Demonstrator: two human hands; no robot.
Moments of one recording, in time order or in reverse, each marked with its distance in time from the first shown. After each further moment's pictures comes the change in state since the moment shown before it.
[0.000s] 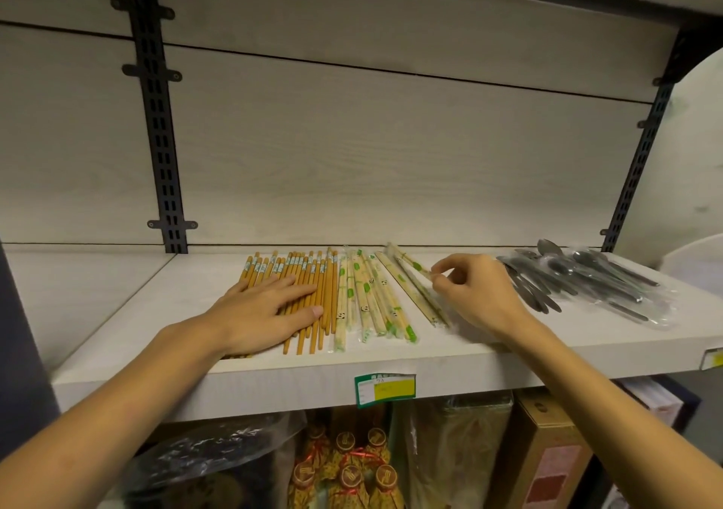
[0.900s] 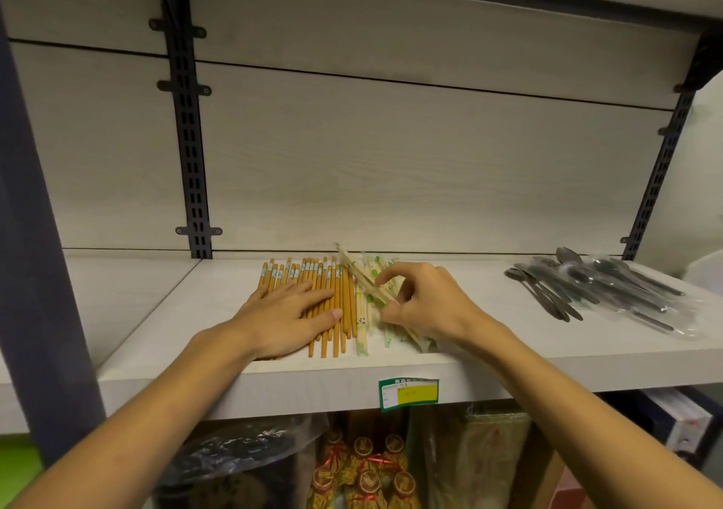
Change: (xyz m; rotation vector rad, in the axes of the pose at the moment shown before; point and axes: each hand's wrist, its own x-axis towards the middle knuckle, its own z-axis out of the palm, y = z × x) left_hand -0.008 0.008 -0.003 -0.008 0.020 -0.052; right_hand -0.006 -0.073 0.031 0.030 -0.317 -0.101
